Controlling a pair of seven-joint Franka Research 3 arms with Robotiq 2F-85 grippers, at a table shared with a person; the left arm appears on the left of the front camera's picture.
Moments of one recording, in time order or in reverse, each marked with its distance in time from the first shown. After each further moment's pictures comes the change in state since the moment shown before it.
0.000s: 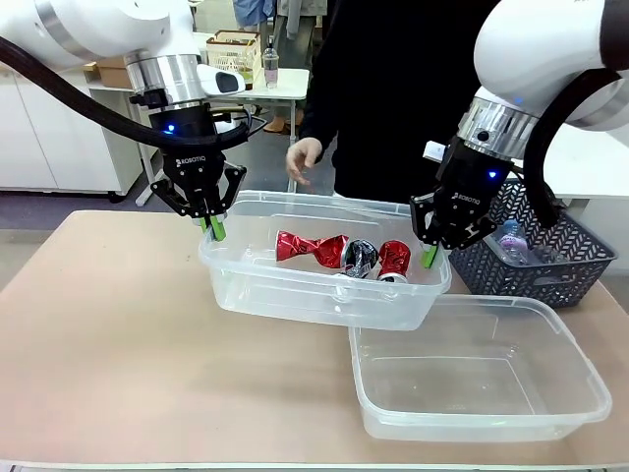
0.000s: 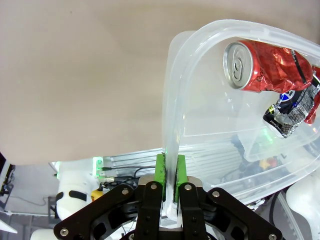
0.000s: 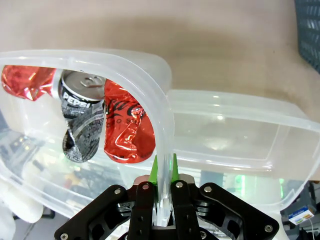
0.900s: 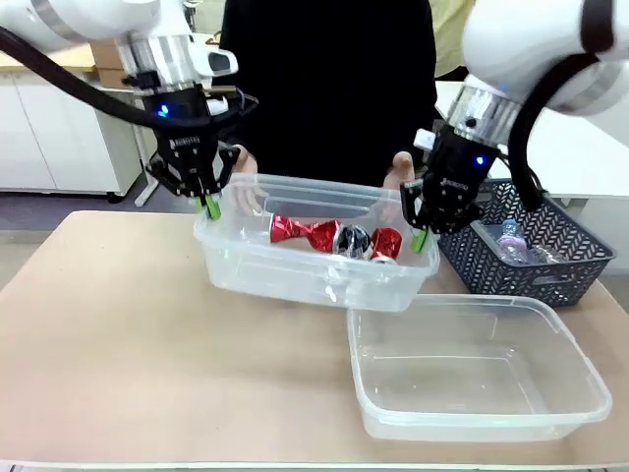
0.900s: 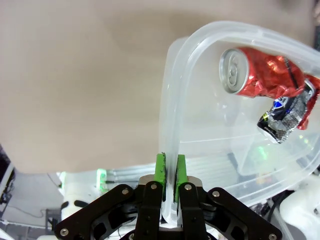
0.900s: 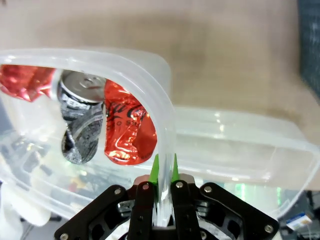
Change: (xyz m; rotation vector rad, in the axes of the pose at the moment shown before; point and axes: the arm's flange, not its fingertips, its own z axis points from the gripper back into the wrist) left arm 0.016 0.005 0.043 0.015 -0.121 0.021; right arm 0.044 0.019 0.020 0.011 -0.018 0.020
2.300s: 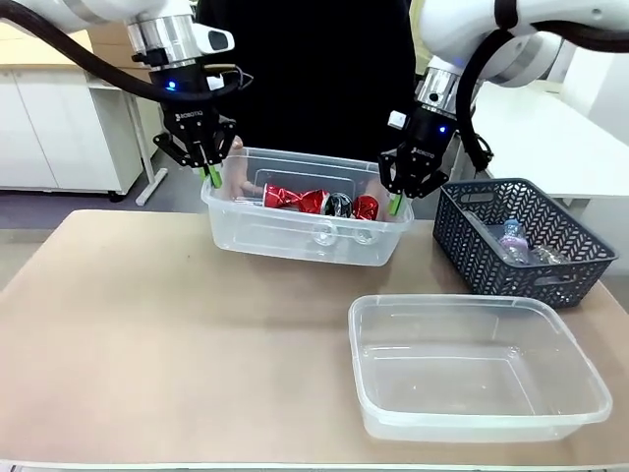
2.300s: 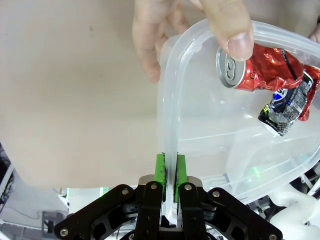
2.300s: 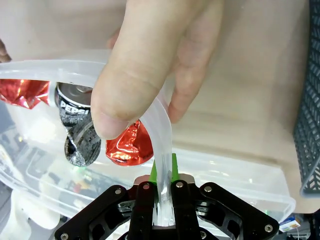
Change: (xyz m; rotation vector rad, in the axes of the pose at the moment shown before) left arm 0.062 0.016 0.004 0.000 -0.009 0.038; right arm 0.106 0.005 -0.005 0.014 0.067 0.036
